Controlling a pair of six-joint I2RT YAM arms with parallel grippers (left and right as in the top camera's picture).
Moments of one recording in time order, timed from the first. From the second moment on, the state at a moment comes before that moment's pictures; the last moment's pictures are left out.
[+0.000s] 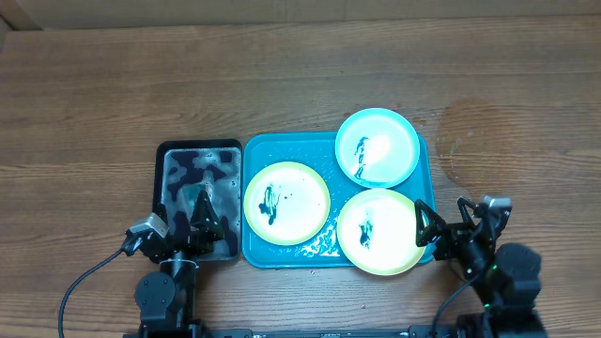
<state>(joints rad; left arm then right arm) 0.04 0.01 0.01 -0.08 -0.03 -0.49 0.06 0.24 0.24 -0.34 -0.25 0.33</state>
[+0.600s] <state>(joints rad) 0.04 0.01 0.01 -0.08 -0.03 -0.49 0.06 1.05 1.06 -1.18 -0.48 0.30</state>
